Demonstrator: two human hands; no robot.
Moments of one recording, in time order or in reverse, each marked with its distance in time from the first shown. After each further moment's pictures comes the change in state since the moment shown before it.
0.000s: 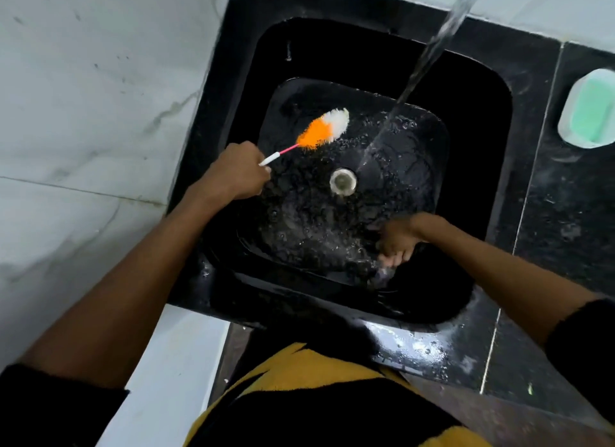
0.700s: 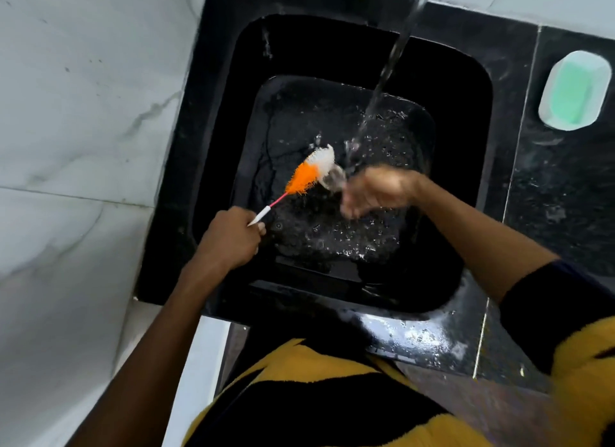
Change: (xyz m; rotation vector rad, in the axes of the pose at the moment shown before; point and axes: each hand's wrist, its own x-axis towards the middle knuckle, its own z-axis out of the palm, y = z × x) left_hand -0.085 -0.009 0.053 -0.189 -0.063 -0.140; right_hand -0.002 -0.017 -0.049 0.755 -0.070 -0.401
